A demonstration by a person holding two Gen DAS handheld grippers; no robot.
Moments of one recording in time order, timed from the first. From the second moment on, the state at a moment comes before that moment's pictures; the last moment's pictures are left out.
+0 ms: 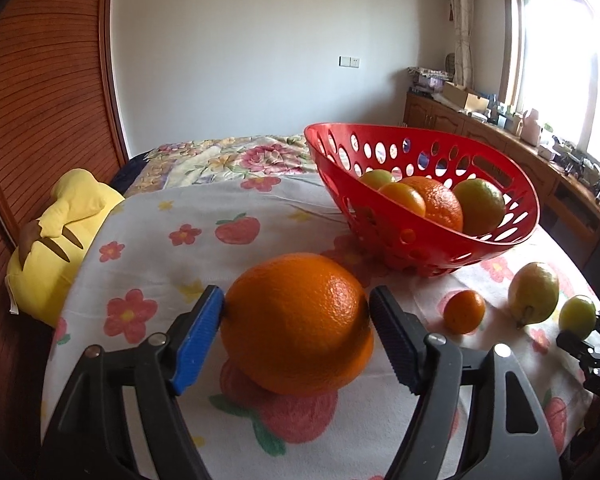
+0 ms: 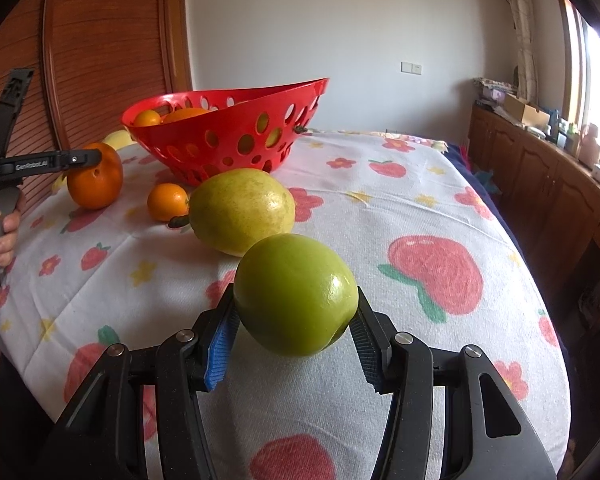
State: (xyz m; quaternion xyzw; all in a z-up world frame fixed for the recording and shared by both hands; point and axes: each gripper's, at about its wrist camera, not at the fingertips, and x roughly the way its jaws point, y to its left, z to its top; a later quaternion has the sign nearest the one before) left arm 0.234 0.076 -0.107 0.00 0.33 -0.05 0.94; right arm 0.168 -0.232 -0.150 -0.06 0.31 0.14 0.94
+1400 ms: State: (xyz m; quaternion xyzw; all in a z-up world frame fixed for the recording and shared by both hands) left arm 0.233 0.069 -0.119 0.03 0.35 -0.05 0.94; right arm 0.168 -0.230 -0.152 -0.07 0.31 0.14 0.94
